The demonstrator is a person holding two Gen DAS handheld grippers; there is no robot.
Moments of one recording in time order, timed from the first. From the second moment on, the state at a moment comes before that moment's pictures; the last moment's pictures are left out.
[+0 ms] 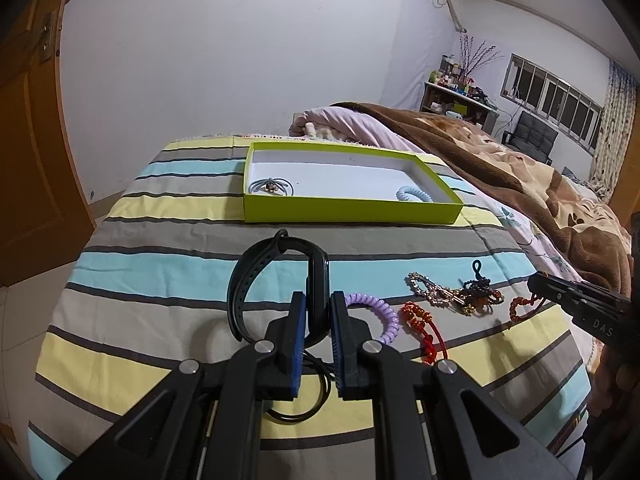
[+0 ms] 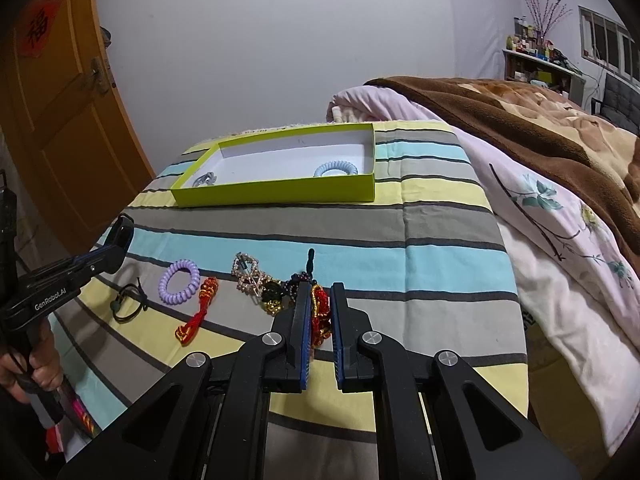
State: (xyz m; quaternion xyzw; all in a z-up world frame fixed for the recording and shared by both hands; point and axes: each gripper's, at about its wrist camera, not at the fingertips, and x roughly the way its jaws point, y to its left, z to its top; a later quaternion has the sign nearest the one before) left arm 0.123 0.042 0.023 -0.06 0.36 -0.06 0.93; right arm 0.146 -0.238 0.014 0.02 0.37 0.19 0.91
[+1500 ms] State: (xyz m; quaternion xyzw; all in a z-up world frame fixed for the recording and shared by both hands) left arm 0.230 0.026 0.058 0.00 0.32 -0.07 0.95; right arm 0.282 -0.206 0.052 0.01 0.35 0.23 0.91
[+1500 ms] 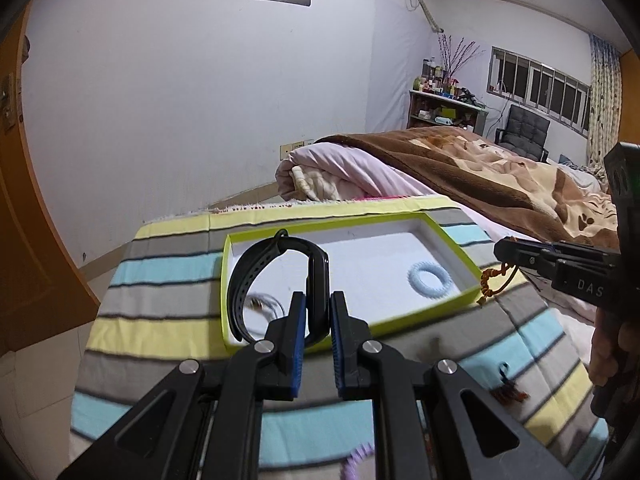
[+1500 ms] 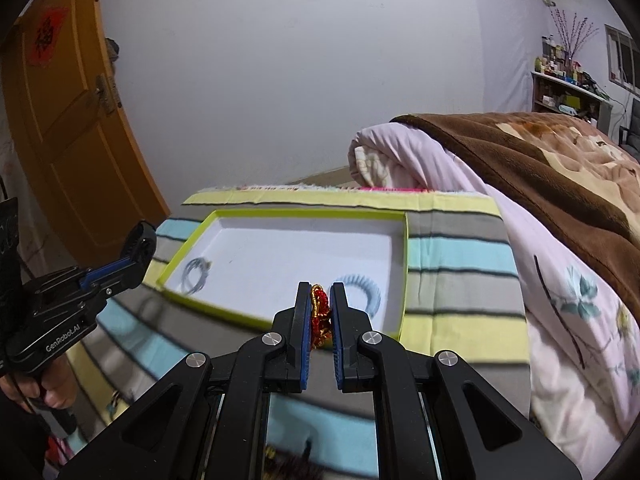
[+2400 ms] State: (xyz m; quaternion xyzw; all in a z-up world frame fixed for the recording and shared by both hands) left arm 0.330 0.049 0.000 0.00 0.39 -0.05 0.92; right arm 0.388 -0.190 -0.001 -0.02 0.40 0.21 0.89
